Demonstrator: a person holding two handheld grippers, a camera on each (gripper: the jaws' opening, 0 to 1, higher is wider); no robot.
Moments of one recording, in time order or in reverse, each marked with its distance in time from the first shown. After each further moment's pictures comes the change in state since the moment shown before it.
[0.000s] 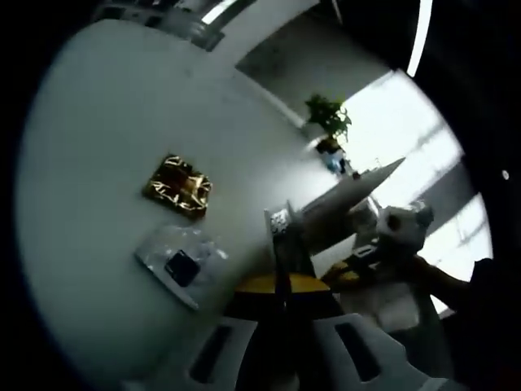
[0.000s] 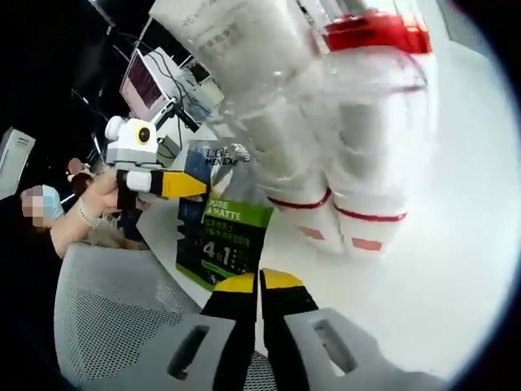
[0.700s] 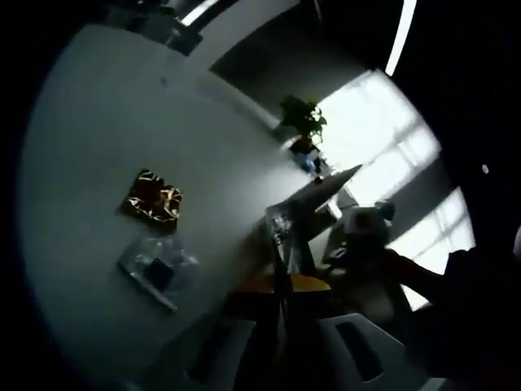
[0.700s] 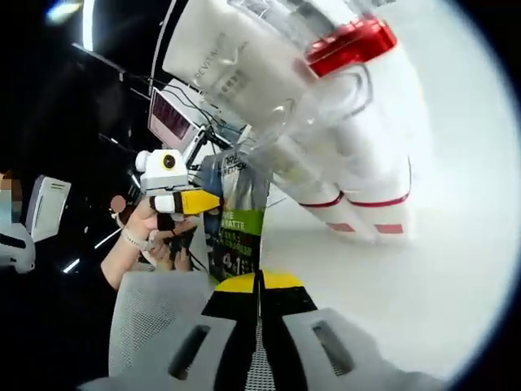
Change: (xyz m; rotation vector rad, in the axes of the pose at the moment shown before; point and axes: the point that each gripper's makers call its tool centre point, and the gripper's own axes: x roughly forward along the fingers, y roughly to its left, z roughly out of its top) left arm -0.016 -0.029 0.009 0.034 0.006 -0.124; right arm -0.011 0.027 0.009 0.231 -0.081 0.251
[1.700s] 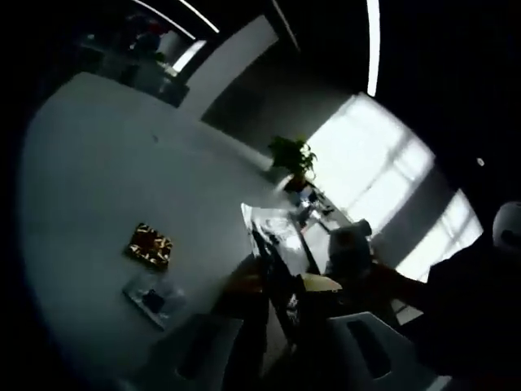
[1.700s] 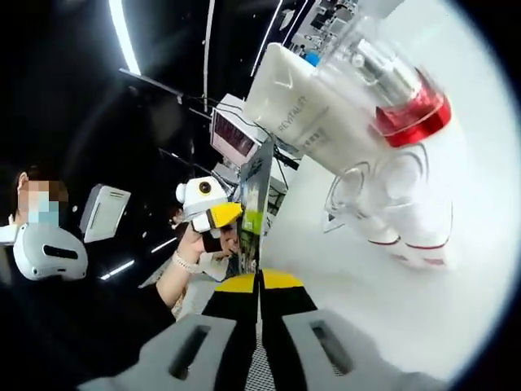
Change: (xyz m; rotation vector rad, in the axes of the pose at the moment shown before) left arm -0.021 -0.050 0.027 0.106 -0.196 0.020; right arm -0.027 0.058 0.027 0.017 -0.075 0.350
